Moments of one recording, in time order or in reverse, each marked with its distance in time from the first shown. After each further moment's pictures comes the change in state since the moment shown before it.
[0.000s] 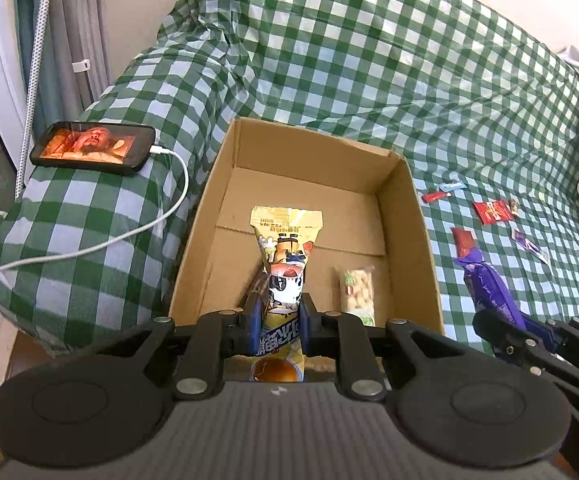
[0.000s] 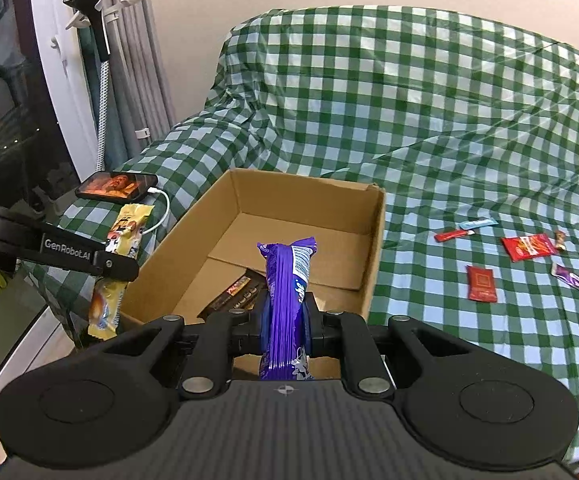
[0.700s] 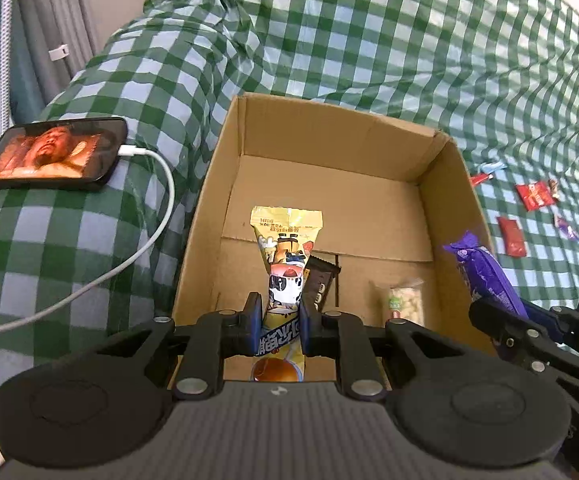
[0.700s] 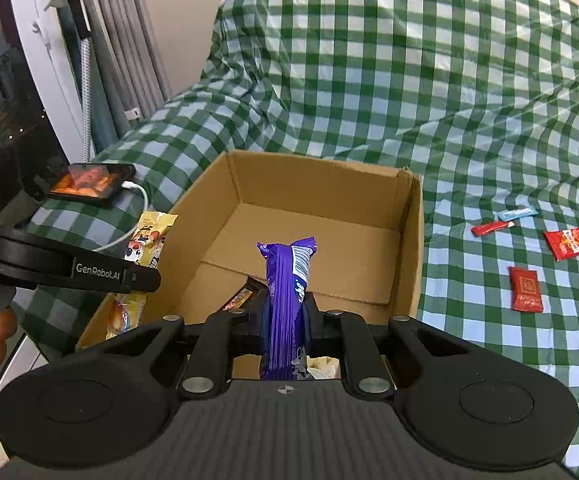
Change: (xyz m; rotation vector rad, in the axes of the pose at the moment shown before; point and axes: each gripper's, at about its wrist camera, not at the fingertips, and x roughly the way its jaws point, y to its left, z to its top) left arm 0.104 0.009 0.043 0.058 0.096 0.052; right arm 0.105 -0.001 0.028 0.028 0.093 0.027
